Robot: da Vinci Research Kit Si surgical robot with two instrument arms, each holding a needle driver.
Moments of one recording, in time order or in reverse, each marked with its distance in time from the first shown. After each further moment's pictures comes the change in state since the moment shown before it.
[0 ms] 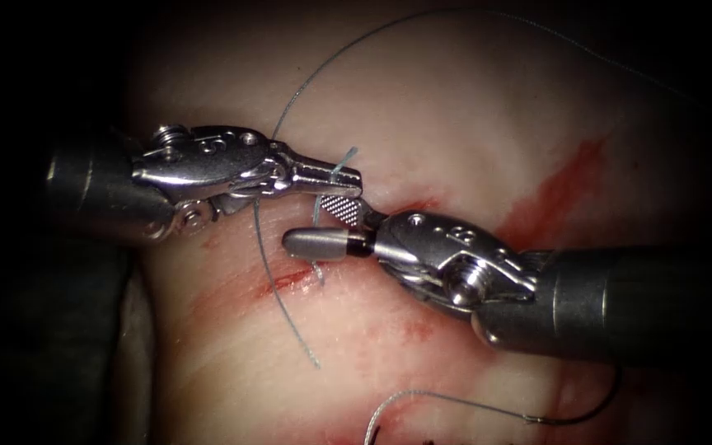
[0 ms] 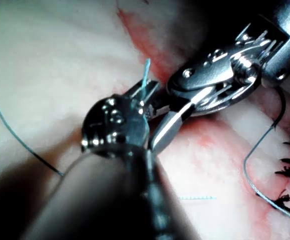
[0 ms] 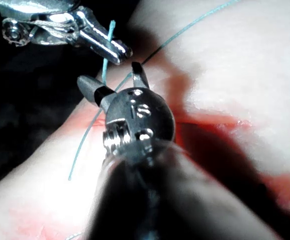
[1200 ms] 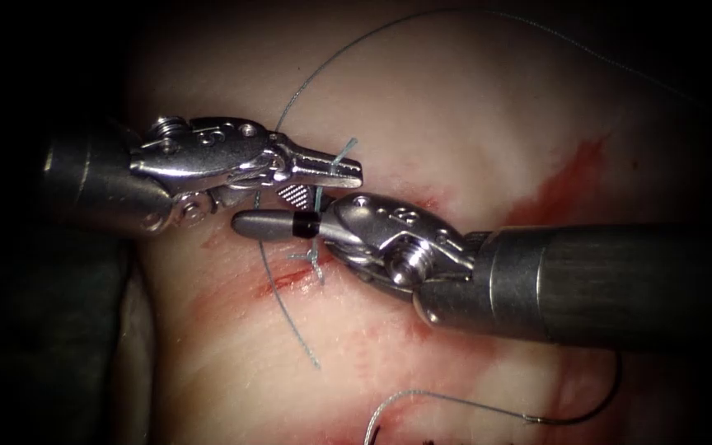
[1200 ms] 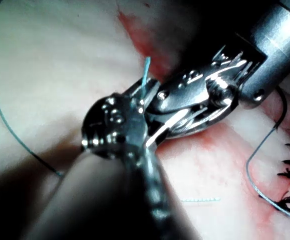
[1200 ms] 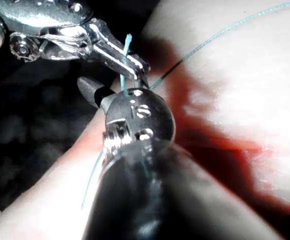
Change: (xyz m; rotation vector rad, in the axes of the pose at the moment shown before) right arm 0.000 -0.001 0.004 0.011 -0.011 0.010; left arm 0.001 0.000 0.000 0.001 0.003 0.013
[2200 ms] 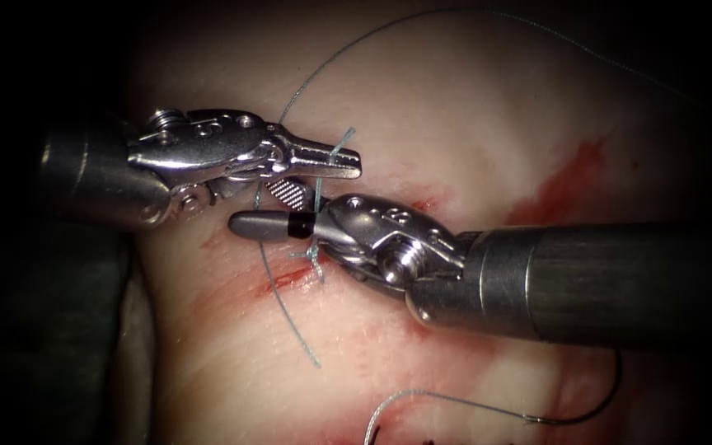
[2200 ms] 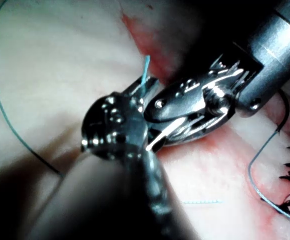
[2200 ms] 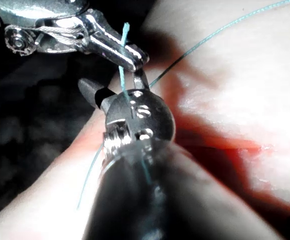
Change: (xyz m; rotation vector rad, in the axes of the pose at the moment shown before) right arm -0.001 0.000 0.000 0.001 0.000 -0.006; left arm 0.000 0.000 0.000 0.021 0.012 -0.003
